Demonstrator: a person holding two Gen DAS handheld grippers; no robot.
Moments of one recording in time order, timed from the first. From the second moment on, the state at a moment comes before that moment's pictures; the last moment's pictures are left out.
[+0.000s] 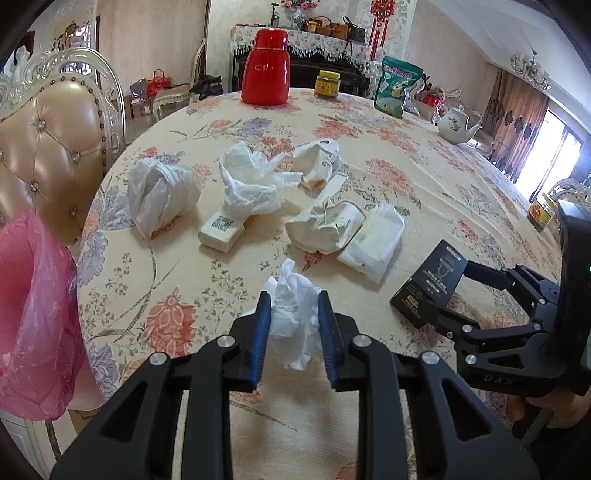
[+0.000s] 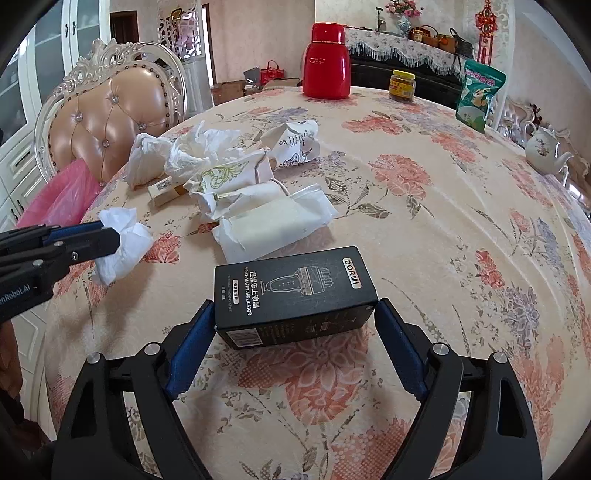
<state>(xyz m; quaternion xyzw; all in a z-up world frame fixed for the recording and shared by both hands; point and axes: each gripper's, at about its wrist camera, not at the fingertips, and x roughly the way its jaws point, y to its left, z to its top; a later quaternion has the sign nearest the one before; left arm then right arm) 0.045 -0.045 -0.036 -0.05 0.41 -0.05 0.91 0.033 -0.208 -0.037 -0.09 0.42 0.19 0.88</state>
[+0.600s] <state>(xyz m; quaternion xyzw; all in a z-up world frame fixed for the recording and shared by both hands) 0.033 -0.031 -0.014 -0.06 0.38 -0.05 0.92 0.024 -0.207 0.000 -0.07 0.38 0.17 0.91</state>
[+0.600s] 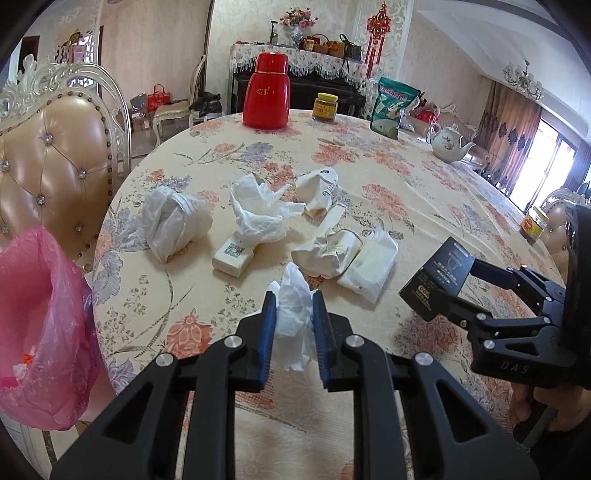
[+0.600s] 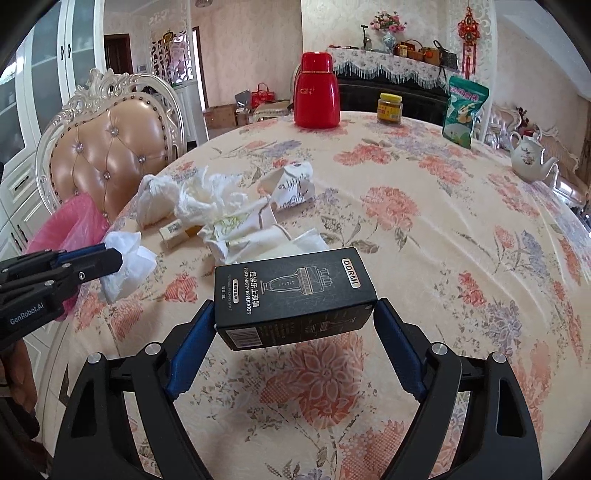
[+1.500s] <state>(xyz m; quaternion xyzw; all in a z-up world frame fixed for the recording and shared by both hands) 0.043 -0.041 -0.061 -0.03 0.45 -0.04 0.89 0.017 -0.213 0.012 -0.05 0.37 0.16 0.91</state>
